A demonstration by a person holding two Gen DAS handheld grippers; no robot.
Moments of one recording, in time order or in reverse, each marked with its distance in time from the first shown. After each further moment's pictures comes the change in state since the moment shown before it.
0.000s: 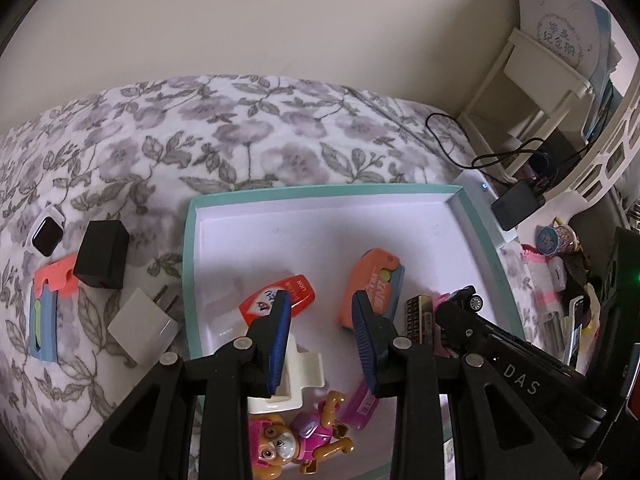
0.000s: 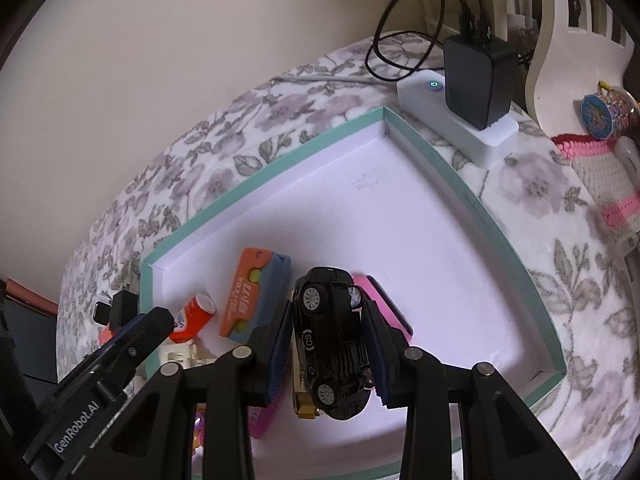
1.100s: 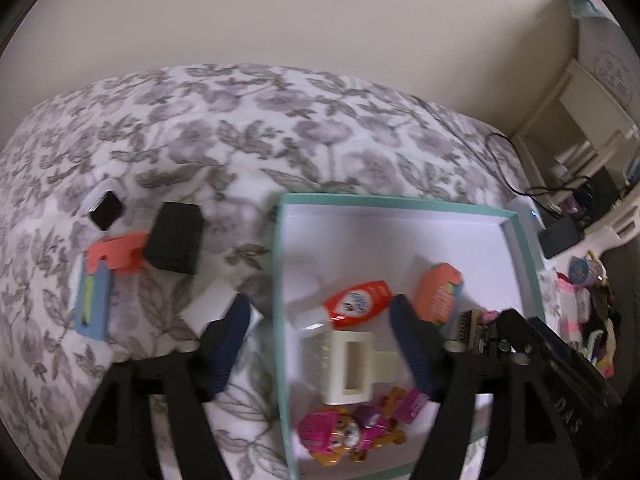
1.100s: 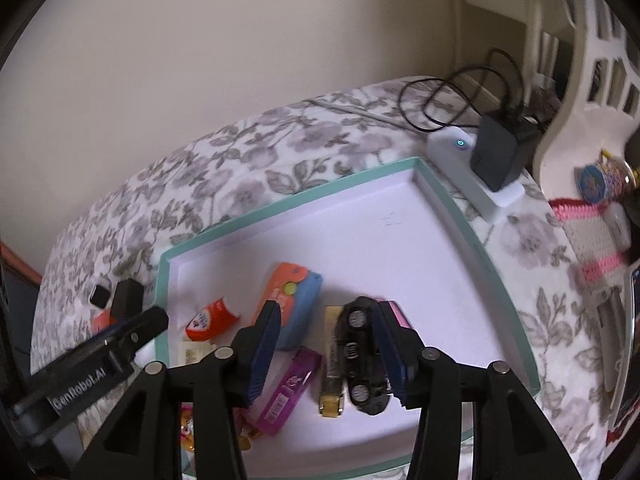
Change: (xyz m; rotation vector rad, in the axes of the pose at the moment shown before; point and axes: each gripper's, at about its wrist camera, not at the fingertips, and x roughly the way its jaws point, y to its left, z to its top) left arm -0.014 0.043 0.006 -0.140 0.015 0.149; right arm -0.026 0.045 0.001 -0.171 -0.076 -0.067
